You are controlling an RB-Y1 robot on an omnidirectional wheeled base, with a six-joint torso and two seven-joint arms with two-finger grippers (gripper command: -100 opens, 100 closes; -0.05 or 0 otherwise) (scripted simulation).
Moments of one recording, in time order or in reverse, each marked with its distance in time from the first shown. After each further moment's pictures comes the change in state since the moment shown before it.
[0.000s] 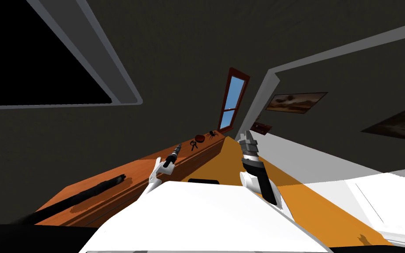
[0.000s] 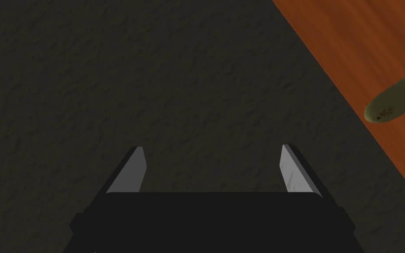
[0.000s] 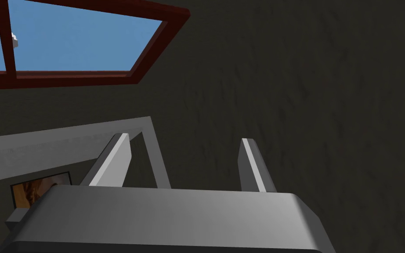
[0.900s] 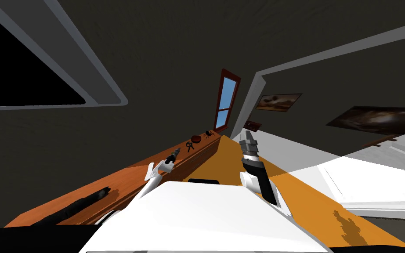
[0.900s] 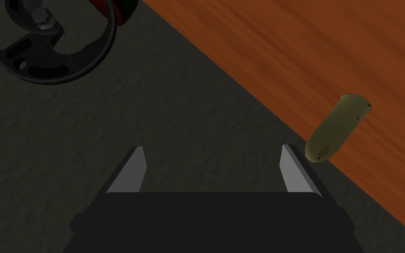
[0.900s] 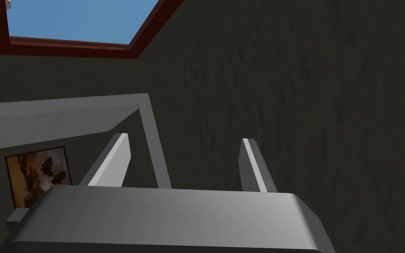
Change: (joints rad) left arm -0.111 0.067 -0.035 0.233 0.023 0.167 -0.039; right arm 0.000 0.000 0.000 0.000 0.000 0.000 0.000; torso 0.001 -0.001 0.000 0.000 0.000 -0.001
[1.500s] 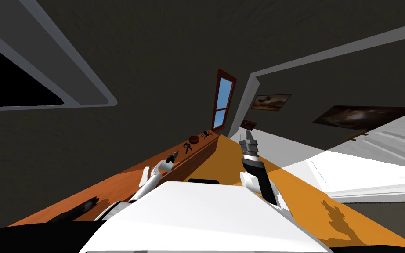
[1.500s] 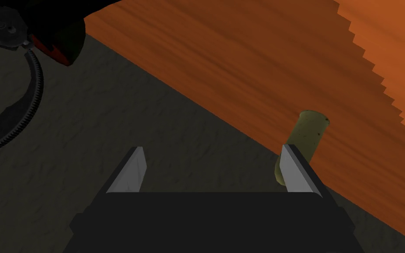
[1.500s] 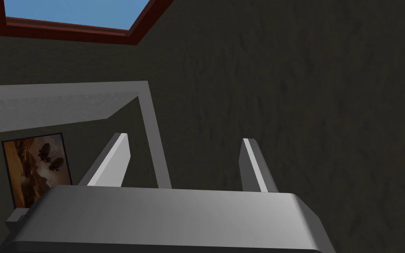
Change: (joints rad) left arm -0.066 0.030 -0.023 0.159 0.014 0.100 -0.031; right arm 0.000 0.000 0.000 0.000 0.000 0.000 0.000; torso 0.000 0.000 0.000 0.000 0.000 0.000
